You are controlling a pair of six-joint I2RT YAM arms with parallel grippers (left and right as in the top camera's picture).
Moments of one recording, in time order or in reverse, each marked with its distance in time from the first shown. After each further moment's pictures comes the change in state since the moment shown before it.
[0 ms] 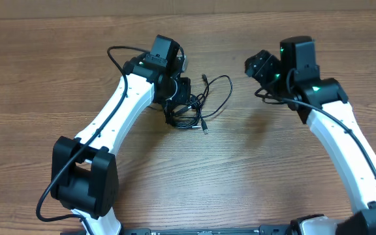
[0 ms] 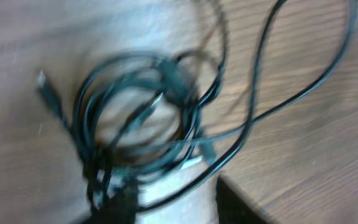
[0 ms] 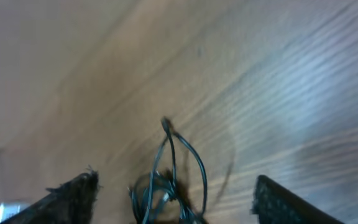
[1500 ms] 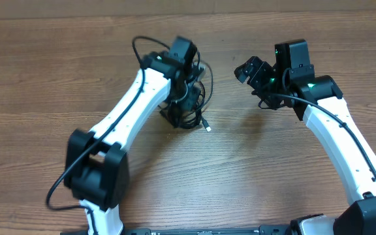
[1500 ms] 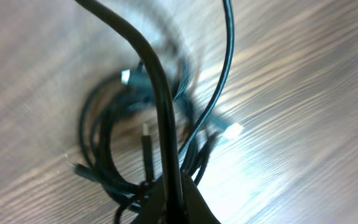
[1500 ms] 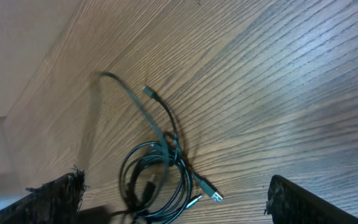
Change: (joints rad) left arm -0.077 0.061 0.166 -0.152 -0.097 0.316; right arm 0.000 0.027 0.000 -0.056 -0.113 0.000
